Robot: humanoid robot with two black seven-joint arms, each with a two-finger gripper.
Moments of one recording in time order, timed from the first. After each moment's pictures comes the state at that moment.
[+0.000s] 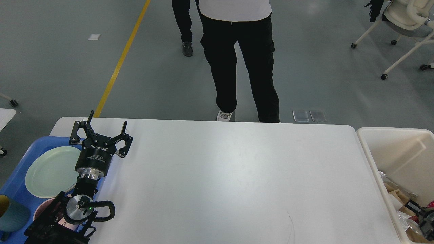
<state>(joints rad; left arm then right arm) -0.28 0.12 -1.30 -0.84 0.12 -0.53 -0.29 0.48 -0.39 -0.94 0.02 0.14 0.07 -0.04</state>
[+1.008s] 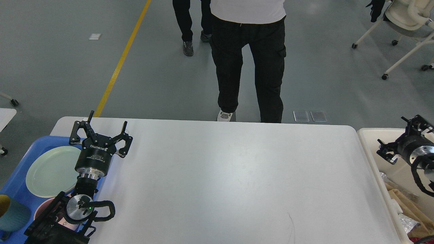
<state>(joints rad) -0.28 0.12 -1.30 -0.84 0.12 -0.53 -0.29 0.55 -0.61 0.77 0.57 0.14 0.10 -0.02</state>
